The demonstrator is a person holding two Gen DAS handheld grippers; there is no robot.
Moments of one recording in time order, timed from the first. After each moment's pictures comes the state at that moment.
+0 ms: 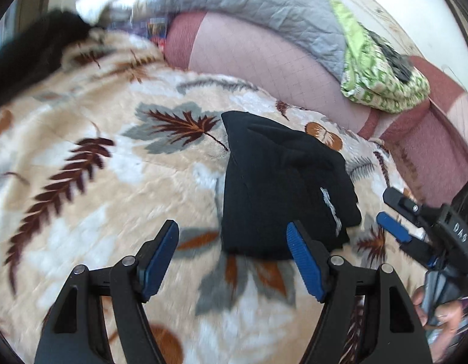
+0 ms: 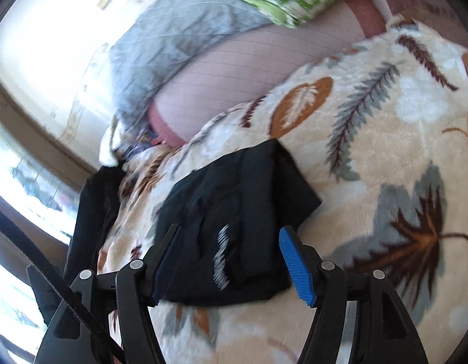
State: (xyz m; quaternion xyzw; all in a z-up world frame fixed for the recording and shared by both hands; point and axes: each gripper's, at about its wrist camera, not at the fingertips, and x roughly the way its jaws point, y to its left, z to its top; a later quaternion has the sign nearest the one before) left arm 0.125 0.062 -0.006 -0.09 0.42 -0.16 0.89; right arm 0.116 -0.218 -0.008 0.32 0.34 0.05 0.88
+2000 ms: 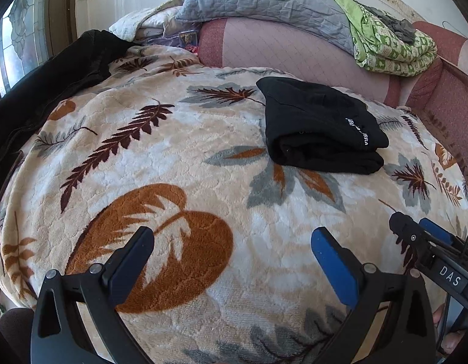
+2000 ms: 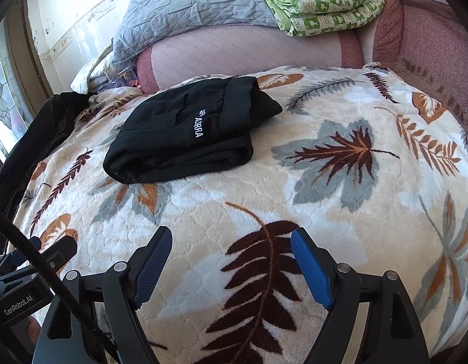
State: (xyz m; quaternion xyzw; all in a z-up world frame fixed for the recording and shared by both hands) left arm 0.030 0.076 -0.045 0.00 0.40 -0.07 0.91; right arm 0.011 -0.136 -0.059 0.13 0.38 -0.06 0.91
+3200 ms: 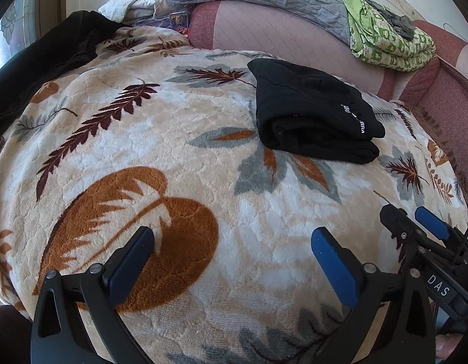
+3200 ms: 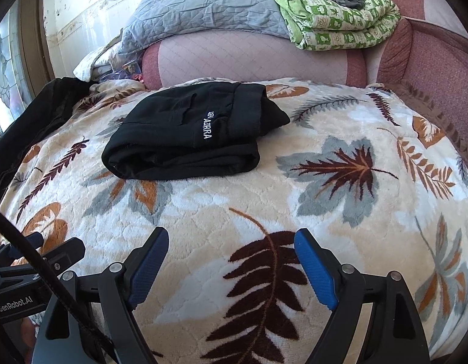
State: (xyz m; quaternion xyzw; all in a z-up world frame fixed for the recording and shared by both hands) left arm 0.040 0.077 -0.060 -0.02 0.43 -0.11 0.89; right arm 0.016 -0.121 -0.058 0.07 0.37 -0.07 0.92
